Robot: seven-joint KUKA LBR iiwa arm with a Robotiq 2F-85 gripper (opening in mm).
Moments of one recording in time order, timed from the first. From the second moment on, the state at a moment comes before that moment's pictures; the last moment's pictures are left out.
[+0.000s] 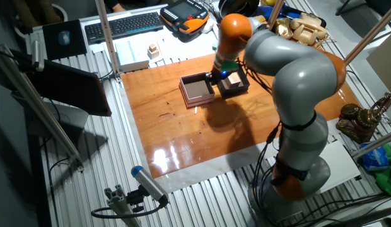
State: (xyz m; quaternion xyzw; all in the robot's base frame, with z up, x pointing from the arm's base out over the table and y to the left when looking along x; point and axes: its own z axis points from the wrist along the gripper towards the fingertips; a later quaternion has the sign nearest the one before) arm 0.580 0.096 0.150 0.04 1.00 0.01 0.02
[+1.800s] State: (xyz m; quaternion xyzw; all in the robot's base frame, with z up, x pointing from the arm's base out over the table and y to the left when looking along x) arm 0.566 0.154 0.077 0.07 1.00 0.00 0.03
